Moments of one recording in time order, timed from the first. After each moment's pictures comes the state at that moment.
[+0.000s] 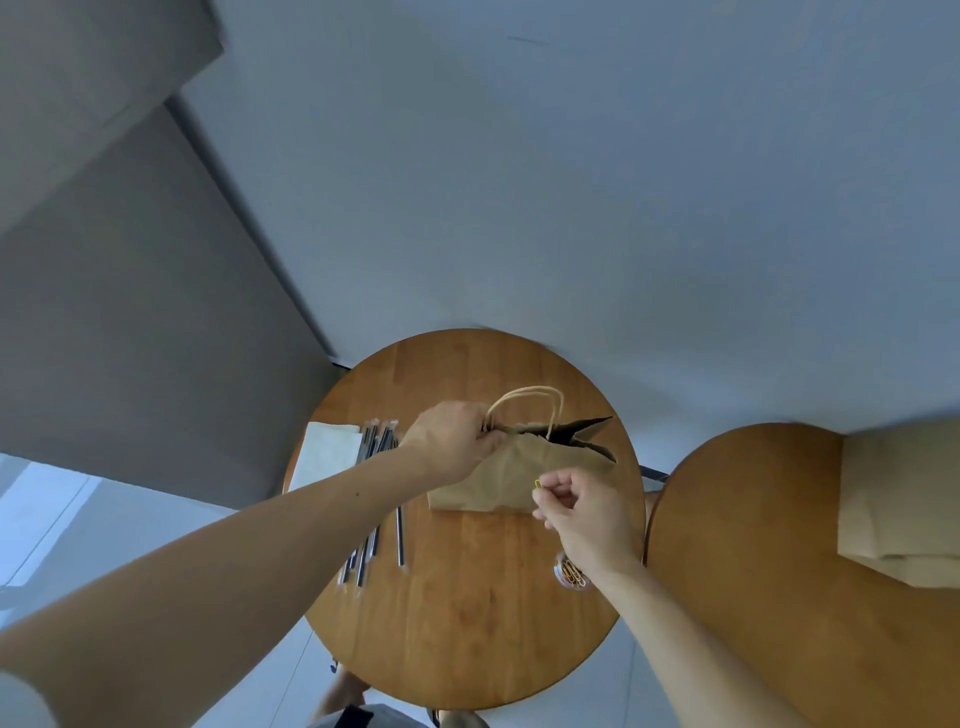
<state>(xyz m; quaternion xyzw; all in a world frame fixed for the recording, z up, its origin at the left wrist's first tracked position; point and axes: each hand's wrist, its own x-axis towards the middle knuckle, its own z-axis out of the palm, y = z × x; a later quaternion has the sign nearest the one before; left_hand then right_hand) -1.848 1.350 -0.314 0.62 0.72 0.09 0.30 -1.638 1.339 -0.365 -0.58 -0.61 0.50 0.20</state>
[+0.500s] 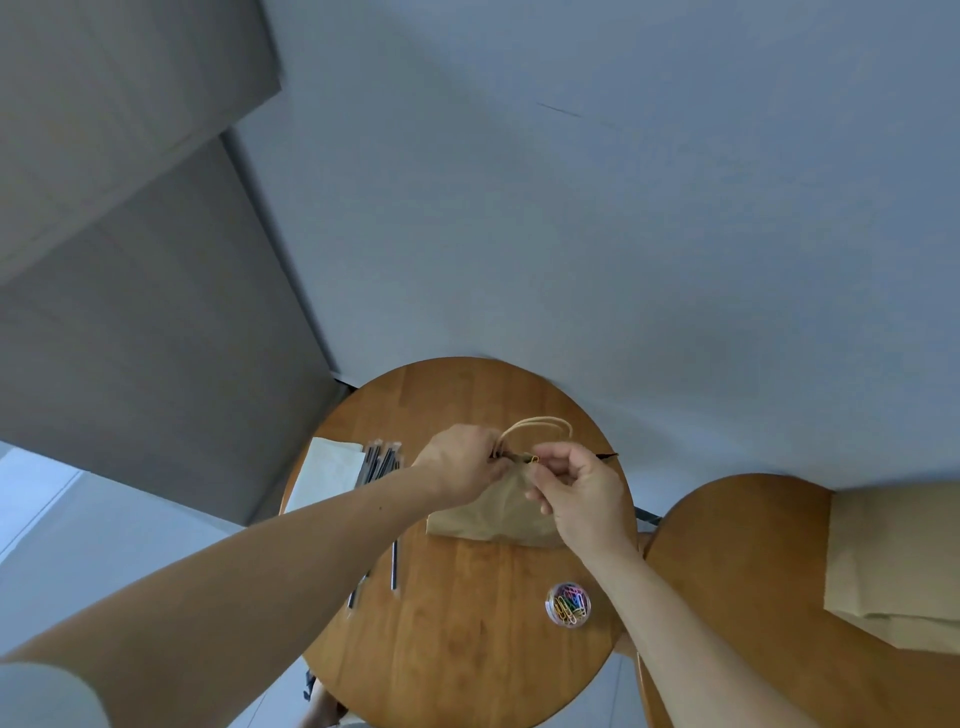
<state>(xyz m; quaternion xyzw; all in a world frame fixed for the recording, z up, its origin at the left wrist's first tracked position) -1.853 1.353 -0.316 0.61 0.72 0.12 0.32 -1.676 1.368 -0.306 -0.52 -0.60 0.53 0.29</state>
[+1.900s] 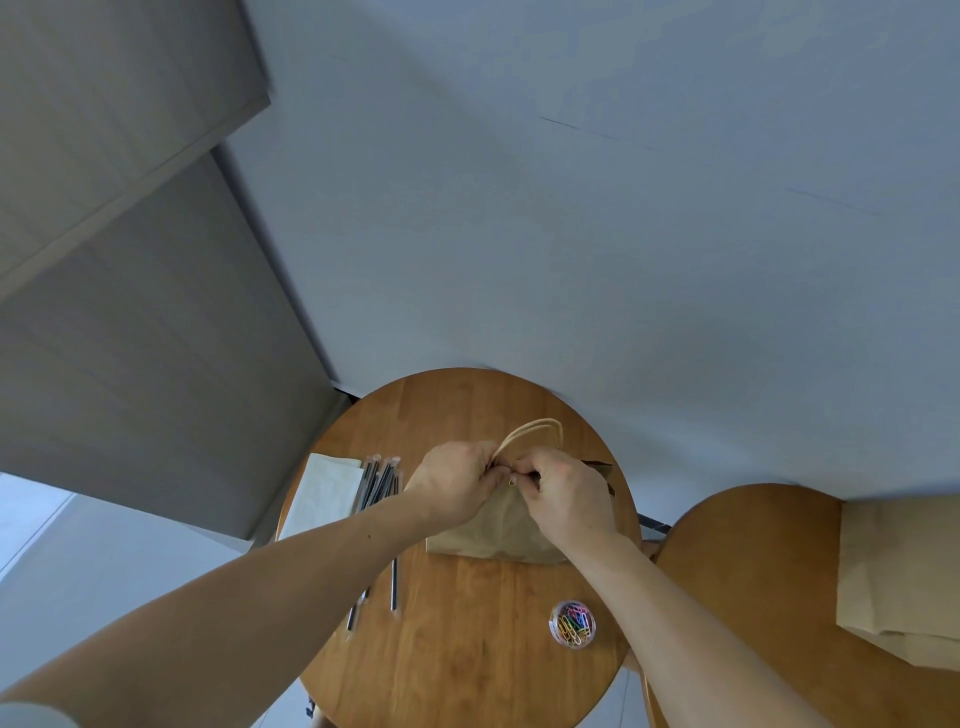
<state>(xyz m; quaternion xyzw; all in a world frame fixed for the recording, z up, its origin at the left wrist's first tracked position) -1.858 1.353 -0.324 0.62 0.70 0.17 0.31 -1.690 1.403 -0.330 -0.45 -0.85 0.21 0.16</state>
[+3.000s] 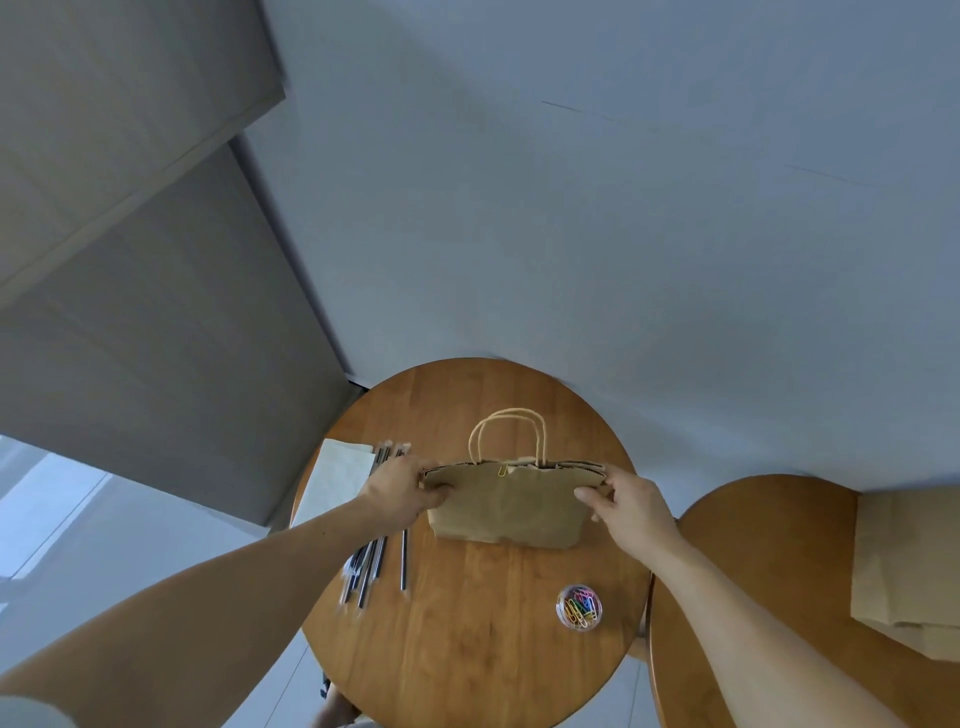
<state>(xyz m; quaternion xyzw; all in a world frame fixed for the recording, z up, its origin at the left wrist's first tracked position) -1.901 1.298 -0.363 0.47 0.77 0.15 0.39 -1.610 1.419 -0.369 -0.51 -0.77 0.38 0.04</state>
